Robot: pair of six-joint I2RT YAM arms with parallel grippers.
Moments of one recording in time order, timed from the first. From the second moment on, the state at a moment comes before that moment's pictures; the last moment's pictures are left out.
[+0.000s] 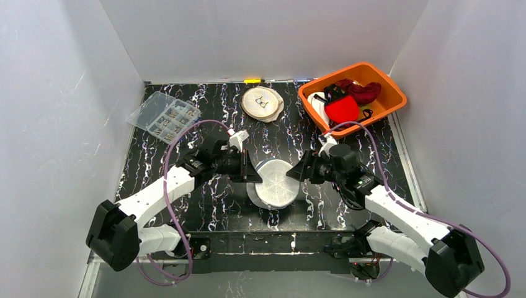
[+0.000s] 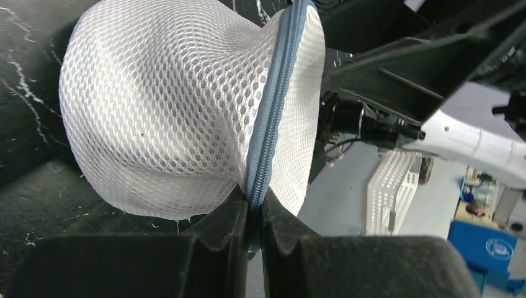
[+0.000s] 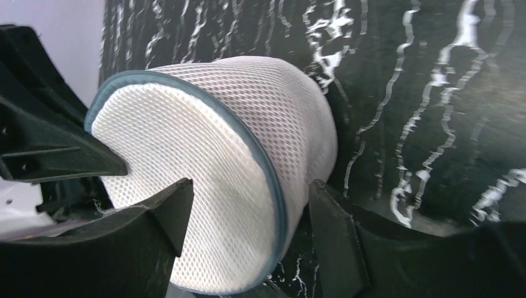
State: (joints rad) left arm -0.60 1.19 0.77 -0.30 0.56 -0.69; right arm 0.61 0.92 0.54 -0.15 -0.23 0.71
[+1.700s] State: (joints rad) left arm -0.59 1.14 0.55 -0.08 0.60 -0.88; right arm 0.60 0.97 0.35 0.21 -0.43 0.97
